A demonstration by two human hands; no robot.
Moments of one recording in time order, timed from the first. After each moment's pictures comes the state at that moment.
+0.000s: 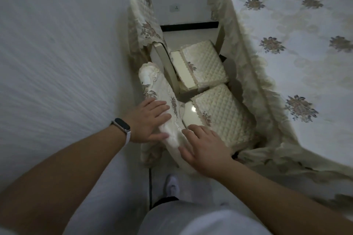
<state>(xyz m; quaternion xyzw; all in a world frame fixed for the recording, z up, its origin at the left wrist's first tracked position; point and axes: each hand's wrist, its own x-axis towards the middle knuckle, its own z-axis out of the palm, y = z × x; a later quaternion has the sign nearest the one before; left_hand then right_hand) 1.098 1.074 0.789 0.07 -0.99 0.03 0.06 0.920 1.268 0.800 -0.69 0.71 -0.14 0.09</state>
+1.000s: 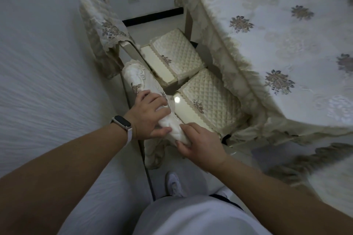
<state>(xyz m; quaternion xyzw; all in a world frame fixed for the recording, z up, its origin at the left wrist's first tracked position) 1.039 1.048 0.771 0.00 -0.98 -0.02 0.19 0.926 1.256 0.770 -0.58 0.77 -0.27 0.03</state>
